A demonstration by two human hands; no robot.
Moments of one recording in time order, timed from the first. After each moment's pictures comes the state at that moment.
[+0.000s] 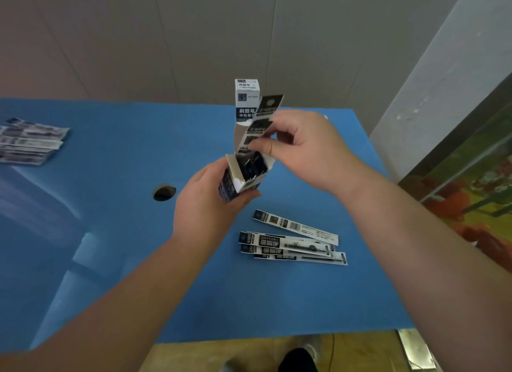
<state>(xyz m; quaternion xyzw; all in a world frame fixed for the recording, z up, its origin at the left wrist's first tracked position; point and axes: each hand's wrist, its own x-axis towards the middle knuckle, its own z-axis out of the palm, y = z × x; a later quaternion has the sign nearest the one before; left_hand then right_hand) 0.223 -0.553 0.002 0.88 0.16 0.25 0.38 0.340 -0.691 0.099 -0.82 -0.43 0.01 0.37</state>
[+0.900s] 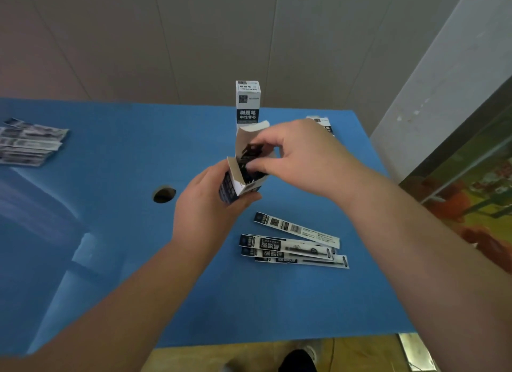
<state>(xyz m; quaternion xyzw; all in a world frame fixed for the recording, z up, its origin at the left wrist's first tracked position) 0.221 -0.553 0.003 0.87 0.16 0.26 0.38 0.330 -0.688 0.112 -0.87 -0.43 0.05 0.23</state>
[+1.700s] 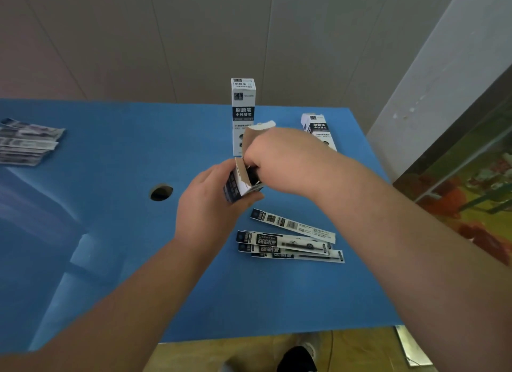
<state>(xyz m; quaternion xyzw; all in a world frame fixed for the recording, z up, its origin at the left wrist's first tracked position) 0.220 -0.562 0.003 0.89 0.14 0.26 0.35 0.314 -0.666 0.117 -0.89 -0.45 0.05 -0.07</state>
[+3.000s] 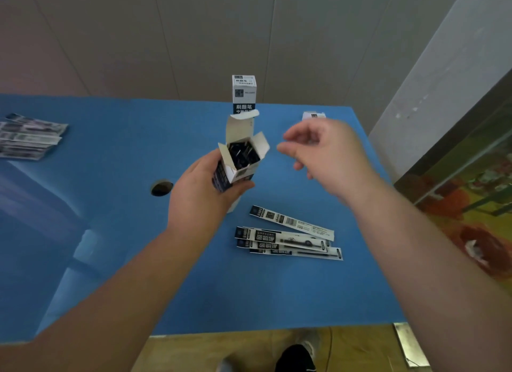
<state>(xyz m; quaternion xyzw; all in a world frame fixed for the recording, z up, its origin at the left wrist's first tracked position) 0.224 -0.552 0.004 0.87 0.19 0.25 0.39 0.335 -0.724 0.087 -0.84 -0.23 0.08 0.48</state>
